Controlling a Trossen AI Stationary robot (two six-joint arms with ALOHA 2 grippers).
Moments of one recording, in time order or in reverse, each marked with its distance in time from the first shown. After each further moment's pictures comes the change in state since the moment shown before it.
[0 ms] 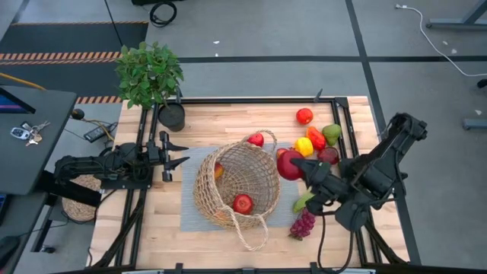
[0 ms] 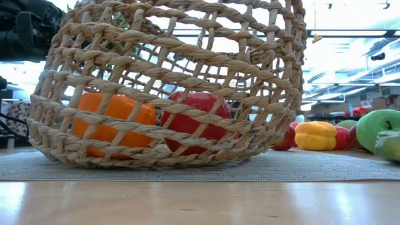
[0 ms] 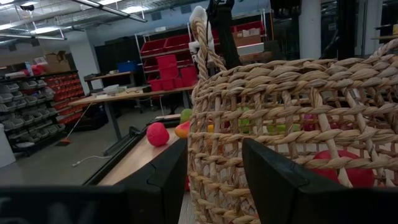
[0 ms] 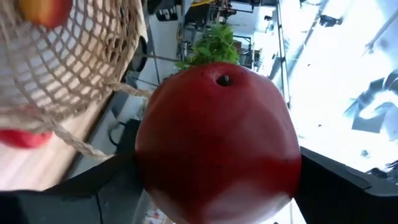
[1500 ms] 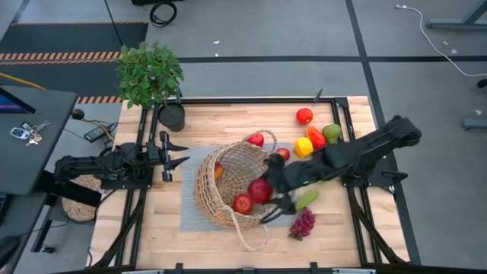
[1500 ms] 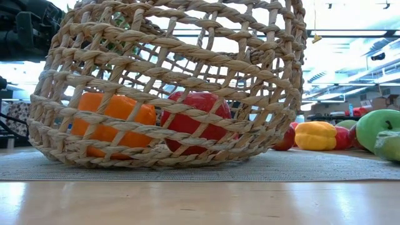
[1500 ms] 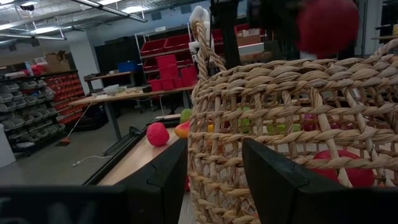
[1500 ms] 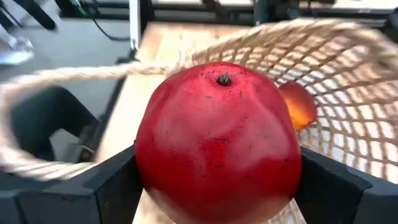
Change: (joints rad) left arm 0.000 0.000 0.000 -0.001 0.000 0.000; right arm -0.424 0.131 0.001 0.129 -1.194 1.151
